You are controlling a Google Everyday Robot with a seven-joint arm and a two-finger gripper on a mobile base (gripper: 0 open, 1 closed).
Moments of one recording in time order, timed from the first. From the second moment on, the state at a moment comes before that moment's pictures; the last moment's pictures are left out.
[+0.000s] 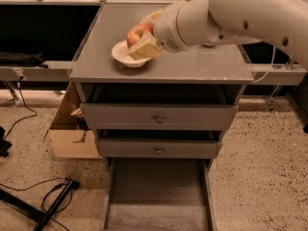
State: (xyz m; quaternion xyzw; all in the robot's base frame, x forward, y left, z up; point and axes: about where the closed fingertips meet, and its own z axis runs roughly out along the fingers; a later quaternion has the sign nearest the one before) arm 0.611 0.039 0.977 -0.56 0.64 0.09 0.51
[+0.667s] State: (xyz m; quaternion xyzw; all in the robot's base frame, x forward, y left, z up) arm 0.698 0.031 1.035 -0.51 0.62 0.10 0.59
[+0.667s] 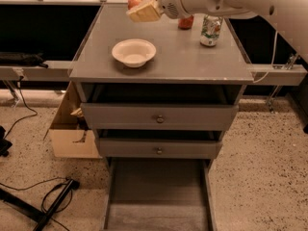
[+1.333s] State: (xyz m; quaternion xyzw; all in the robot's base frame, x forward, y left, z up) arm 0.718 0.034 1.041 -0.52 0.61 0.11 0.59
